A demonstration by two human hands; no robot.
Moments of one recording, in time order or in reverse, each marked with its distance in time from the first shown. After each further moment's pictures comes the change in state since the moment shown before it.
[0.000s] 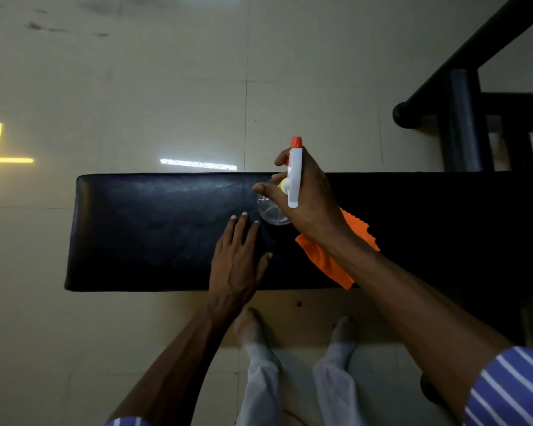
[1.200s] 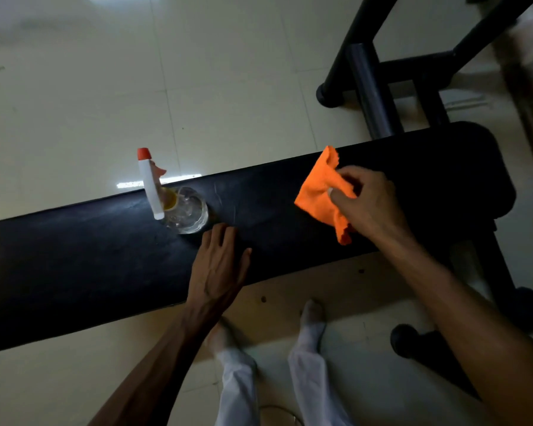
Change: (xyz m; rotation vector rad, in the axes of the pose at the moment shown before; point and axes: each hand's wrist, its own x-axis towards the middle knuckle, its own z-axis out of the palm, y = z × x) left_hand 0.010 0.112 0.024 -0.062 0.125 0.252; right_hand -0.082 0.102 -0.207 -0.253 0.279 0.336
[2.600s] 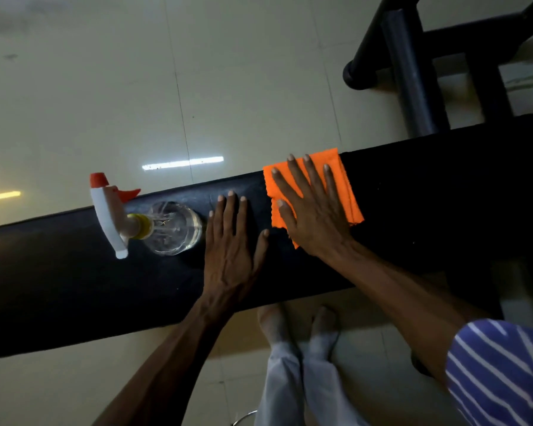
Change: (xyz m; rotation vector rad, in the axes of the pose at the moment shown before) left_hand 0.073 0.014 0.042 0.132 -0.021 -0.144; right_hand 0.071 0.057 0.129 -0.585 -0.087 -0.559
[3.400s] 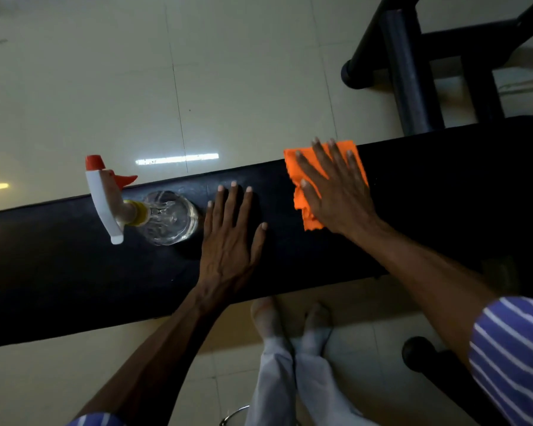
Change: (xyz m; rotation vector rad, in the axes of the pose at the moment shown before) left_hand -0.002 -0.006 0.006 -0.005 0.024 0.078; right_hand 0.004 0.048 -0.008 -0.023 -0.037 0.028
